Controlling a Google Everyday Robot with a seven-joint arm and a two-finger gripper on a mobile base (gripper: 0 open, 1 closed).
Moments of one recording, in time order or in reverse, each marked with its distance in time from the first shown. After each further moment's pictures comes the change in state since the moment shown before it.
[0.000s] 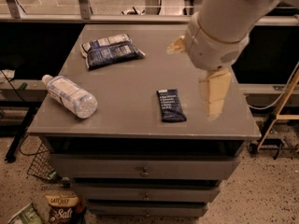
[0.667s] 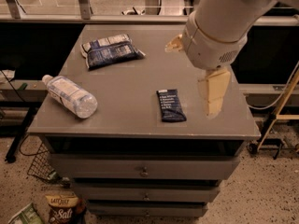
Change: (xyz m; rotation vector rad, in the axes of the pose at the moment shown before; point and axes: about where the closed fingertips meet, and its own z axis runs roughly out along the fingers) arm -0.006 -0.004 0.000 0.017 0.010 -0.038
